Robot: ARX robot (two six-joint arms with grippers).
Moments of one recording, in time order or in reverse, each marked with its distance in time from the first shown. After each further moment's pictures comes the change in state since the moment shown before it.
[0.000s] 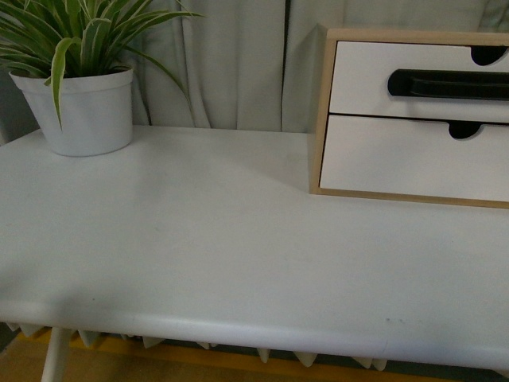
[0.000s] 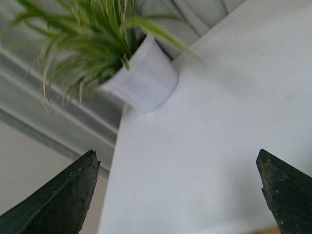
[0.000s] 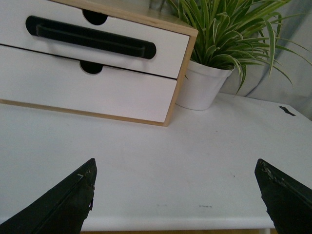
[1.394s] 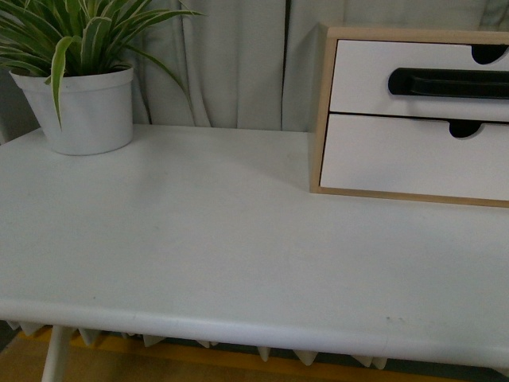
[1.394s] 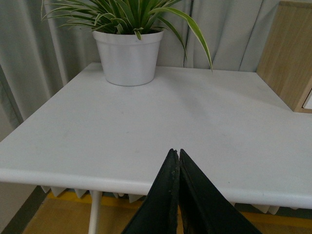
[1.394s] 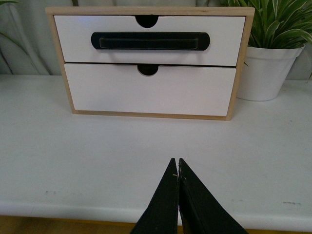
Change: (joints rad) left arm 0.144 -0.533 -0.120 -0.329 0.235 -0.605; right arm -0.005 -0.129 -0.121 0.007 -0.224 0.235
